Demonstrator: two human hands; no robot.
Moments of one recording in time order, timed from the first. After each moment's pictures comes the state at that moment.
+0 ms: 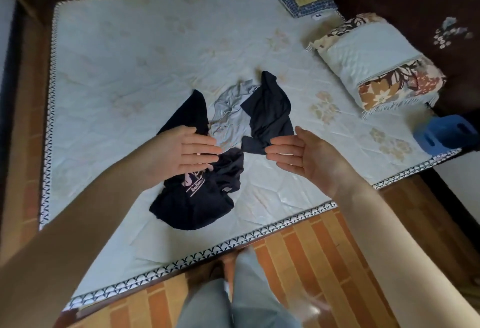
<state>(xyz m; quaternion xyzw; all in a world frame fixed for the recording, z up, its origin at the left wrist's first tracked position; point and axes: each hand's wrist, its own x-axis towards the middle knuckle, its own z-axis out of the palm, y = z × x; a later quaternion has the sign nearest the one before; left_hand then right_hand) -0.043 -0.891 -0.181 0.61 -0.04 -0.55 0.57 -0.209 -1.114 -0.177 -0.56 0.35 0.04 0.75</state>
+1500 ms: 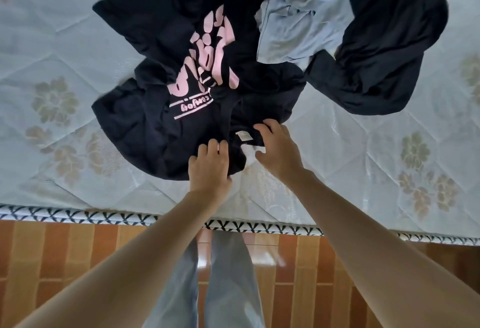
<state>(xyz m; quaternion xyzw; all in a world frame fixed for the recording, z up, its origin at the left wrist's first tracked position) -0.111 -0.970 -0.669 0.96 -0.11 -0.26 0.03 -0.096 -1.133 -0.676 -0.95 0.05 0.25 0.15</state>
